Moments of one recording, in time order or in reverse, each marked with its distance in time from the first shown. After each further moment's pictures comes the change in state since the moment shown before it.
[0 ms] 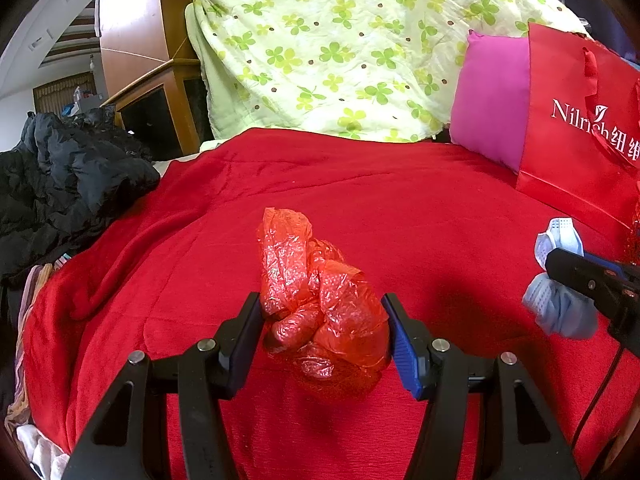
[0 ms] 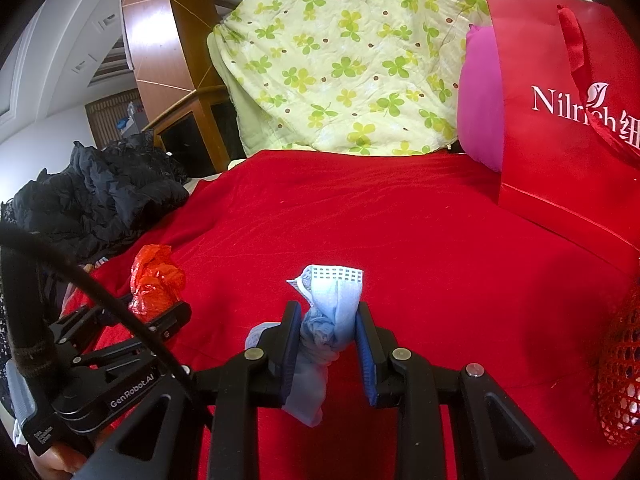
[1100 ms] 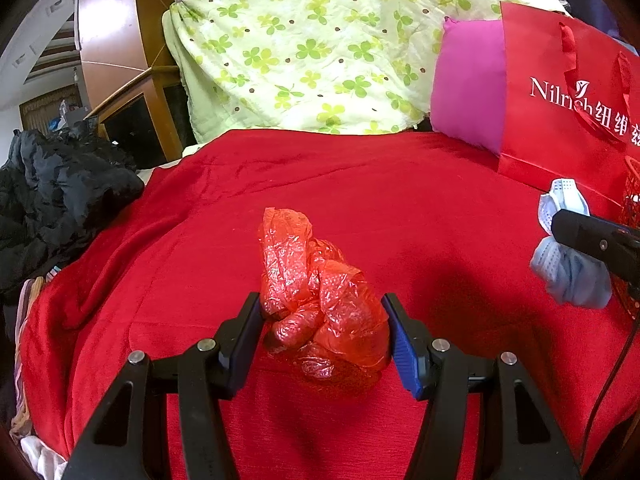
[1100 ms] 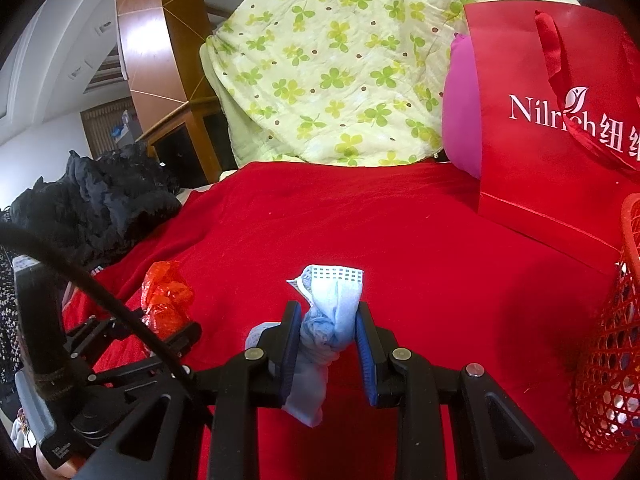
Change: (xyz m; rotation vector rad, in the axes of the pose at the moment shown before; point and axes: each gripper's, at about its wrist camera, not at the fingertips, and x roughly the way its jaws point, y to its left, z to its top) left arm 0.006 -0.010 -0.002 0.077 0.006 -0.037; right arm -0.021 -0.017 0.001 0.010 -0.033 -0.026
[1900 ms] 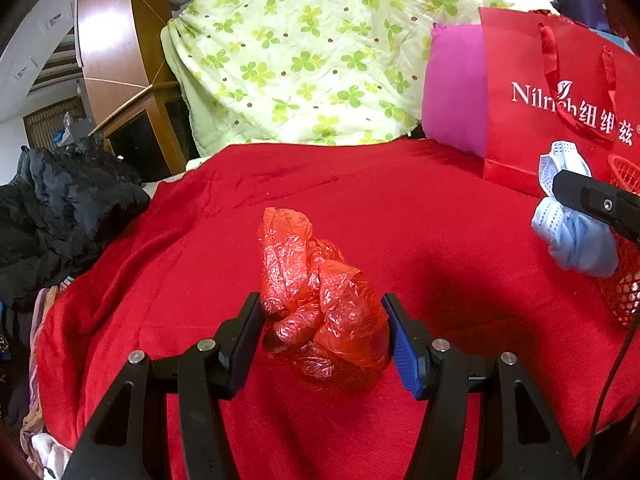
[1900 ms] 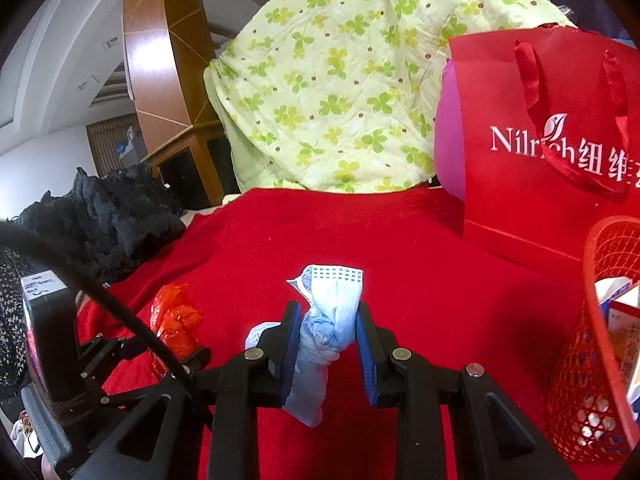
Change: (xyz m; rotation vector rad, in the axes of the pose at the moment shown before) left arm -0.038 -0.026 0.003 0.025 -0.027 0.028; right arm -0.040 -0.014 0.013 0.001 -0.101 0.007
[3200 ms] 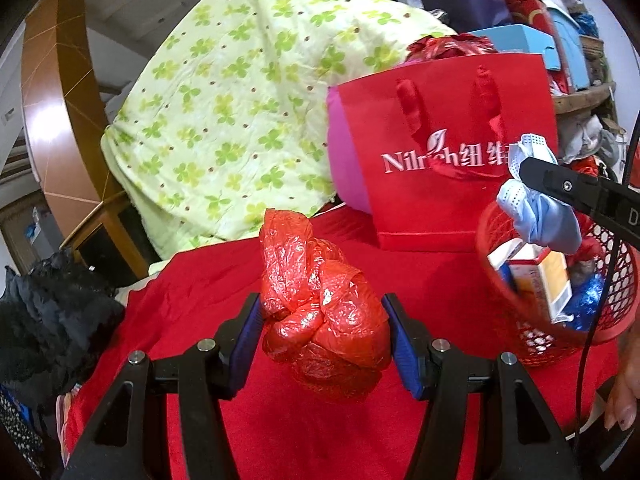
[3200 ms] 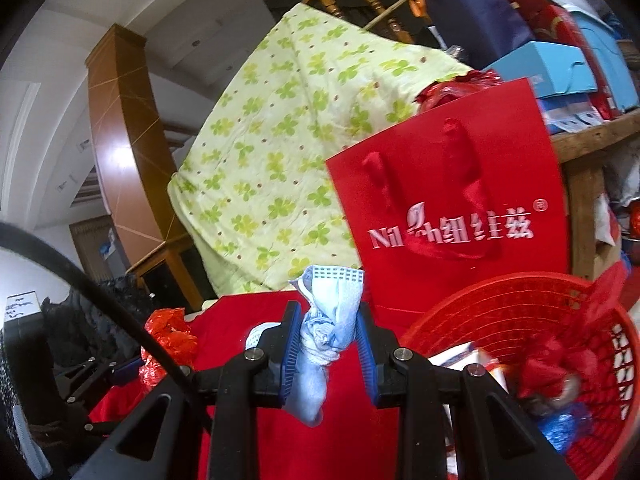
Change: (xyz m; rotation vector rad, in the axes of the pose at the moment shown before) left arm -0.100 -0.136 0.071 0.246 -0.192 -0.098; right arm -0.131 -0.119 0.030 0.215 -0.303 -0.072
